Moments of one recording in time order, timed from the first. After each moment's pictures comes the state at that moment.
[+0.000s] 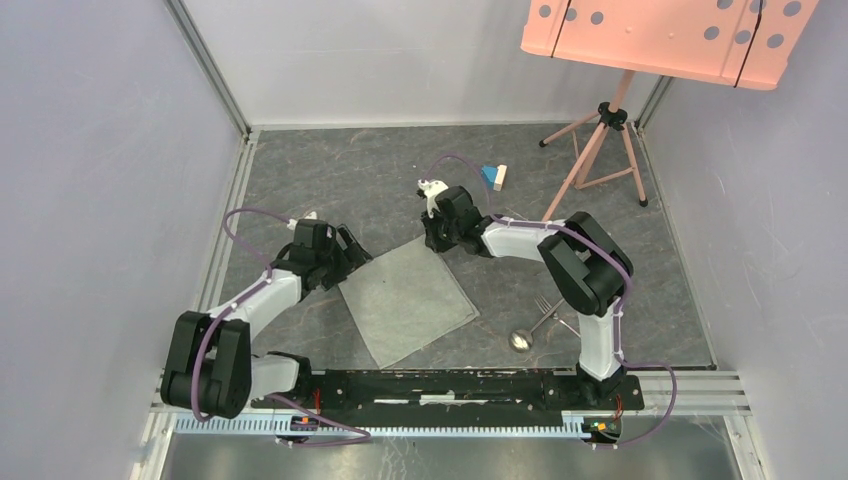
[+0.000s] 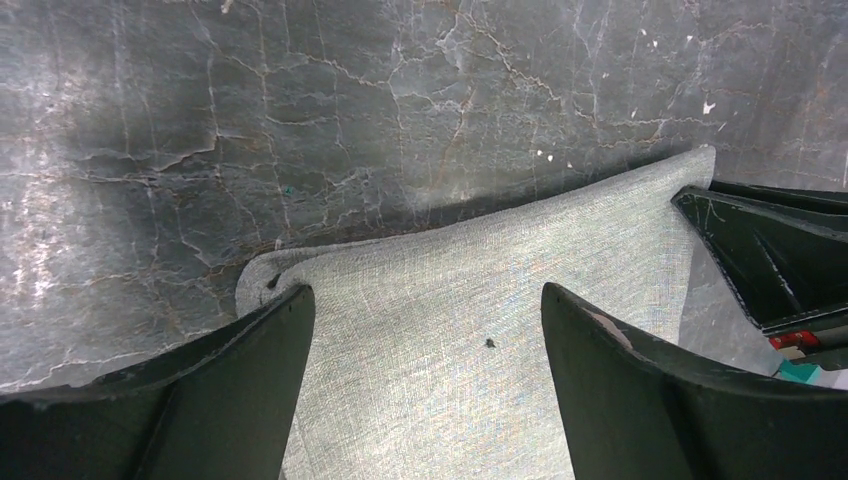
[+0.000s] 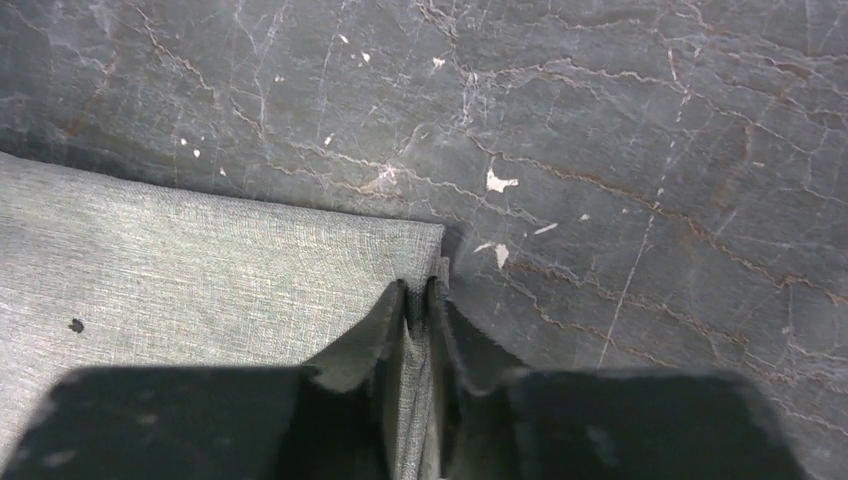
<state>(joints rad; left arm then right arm) -0.19 1.26 0.53 -0.13 0.09 -0.75 0.70 1.99 1.18 0.08 -0.07 0.18</state>
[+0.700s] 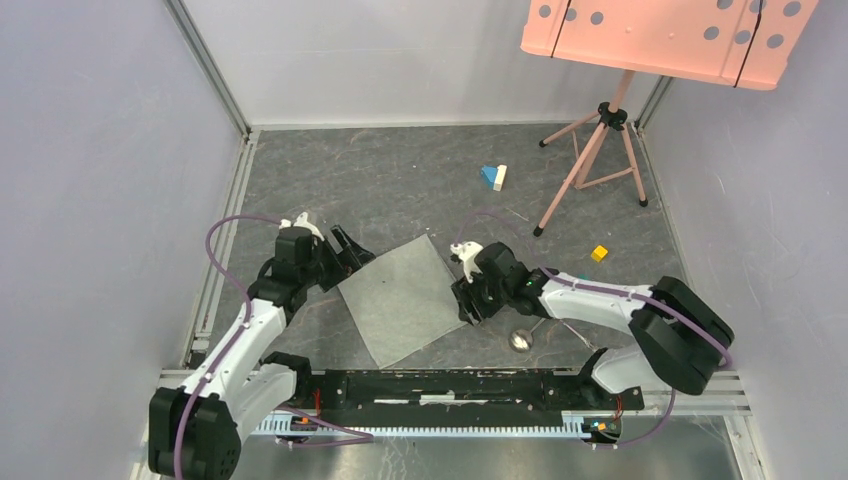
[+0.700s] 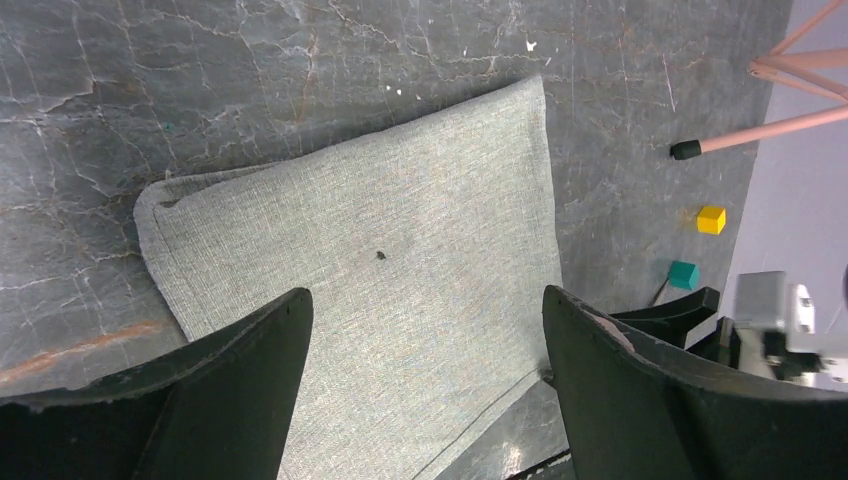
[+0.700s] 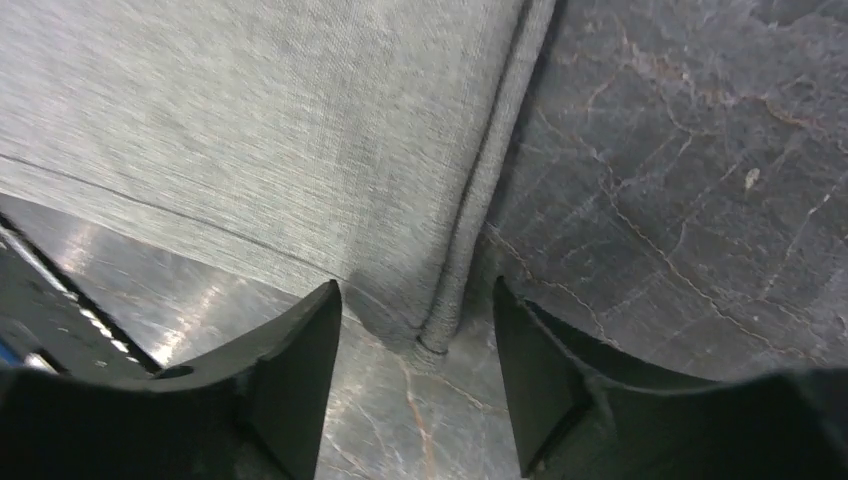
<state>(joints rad) -0.19 0.91 0.50 -0.24 0.23 -0.75 0.82 1.42 0.66 -0.15 -0.15 0.16</state>
